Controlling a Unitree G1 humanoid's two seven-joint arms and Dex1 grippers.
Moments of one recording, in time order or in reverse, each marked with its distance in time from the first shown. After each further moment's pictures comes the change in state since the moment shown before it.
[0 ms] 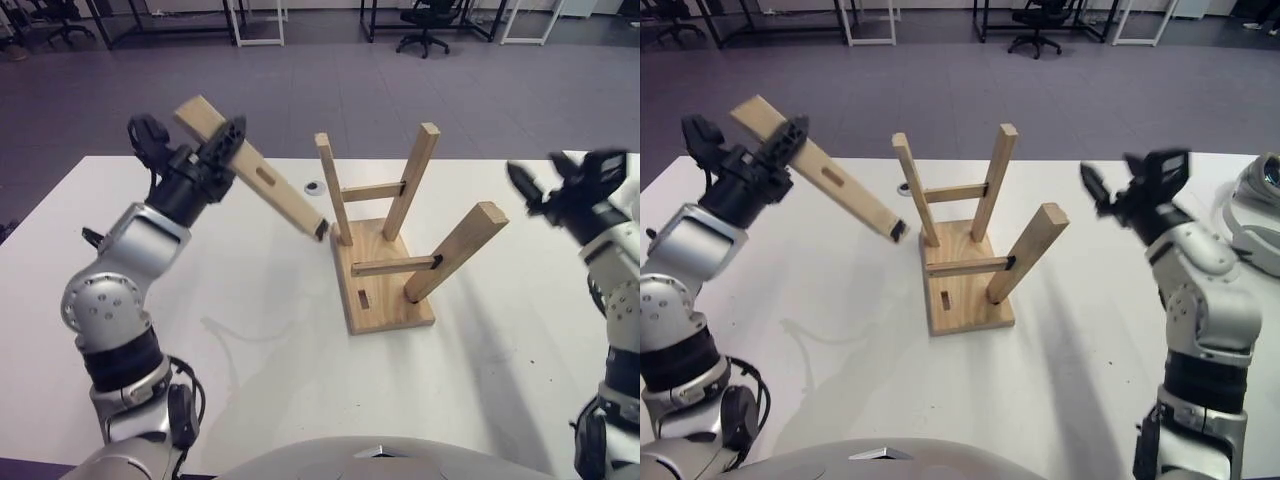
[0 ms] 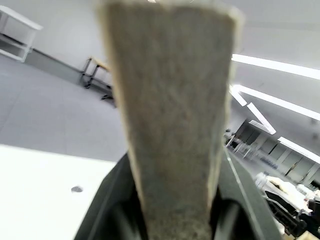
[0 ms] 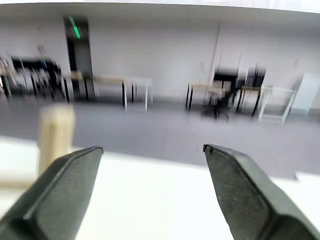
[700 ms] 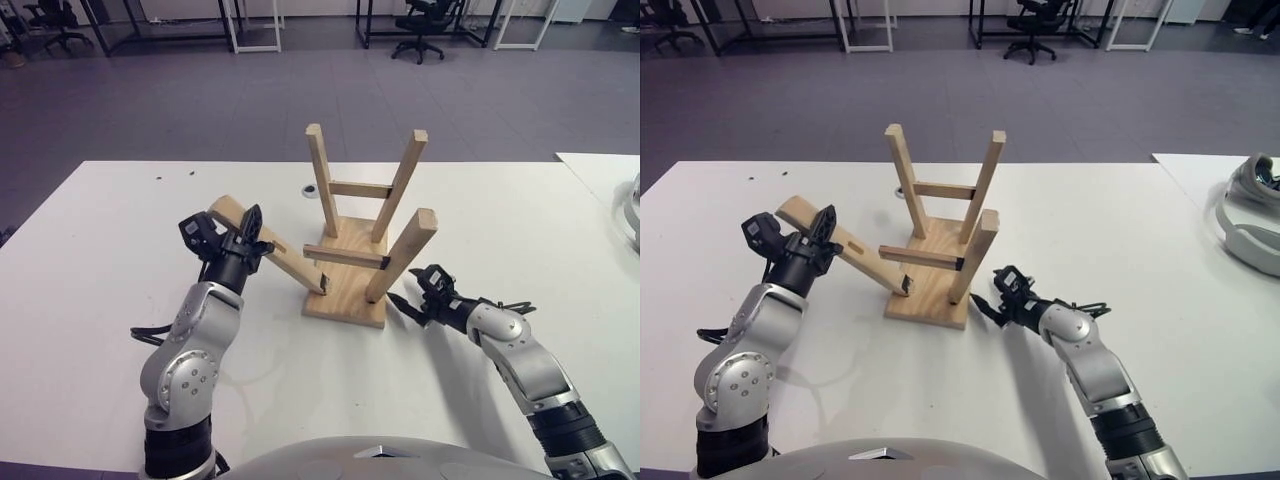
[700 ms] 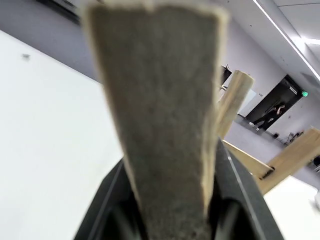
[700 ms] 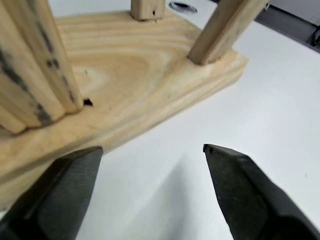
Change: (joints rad) left arm 0.351 -0.198 -0.338 -0.130 0.506 -0.296 0.149; right arm 0.173 0.126 0.511 0.089 -0.341 -0.236 0.144
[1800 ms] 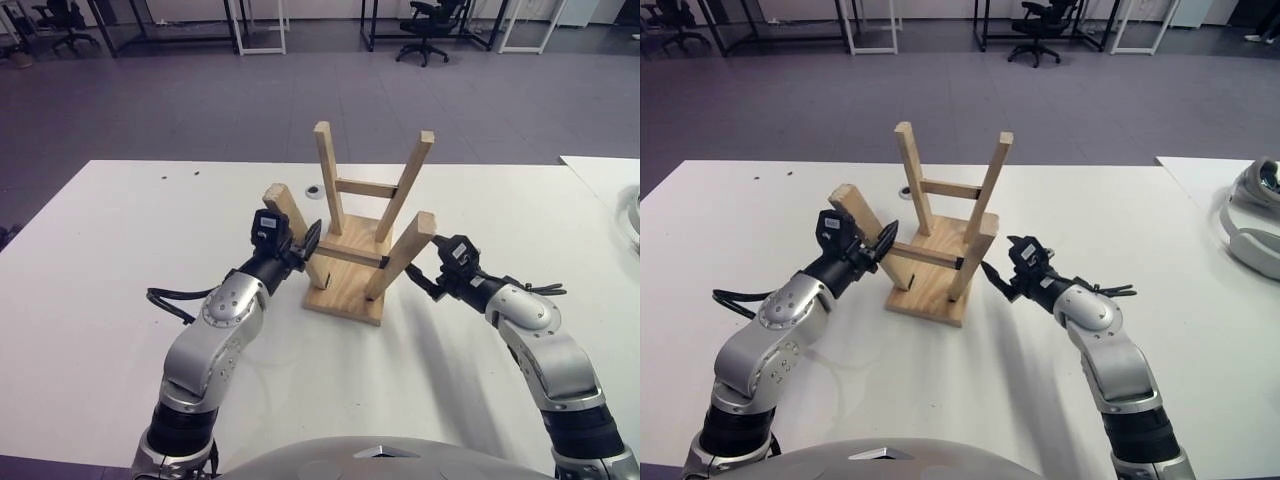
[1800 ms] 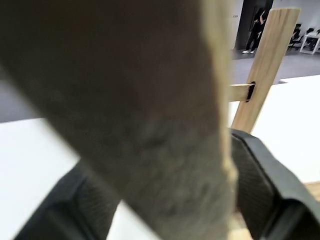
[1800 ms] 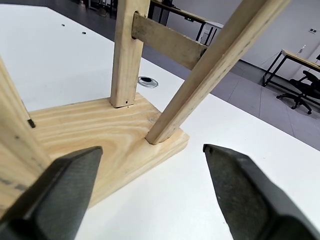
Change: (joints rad) left arm -0.101 0.066 -0.192 0.034 0.331 0.125 -0.258; right arm 0.001 0.007 -0.148 -0.235 0.033 0.109 -0.050
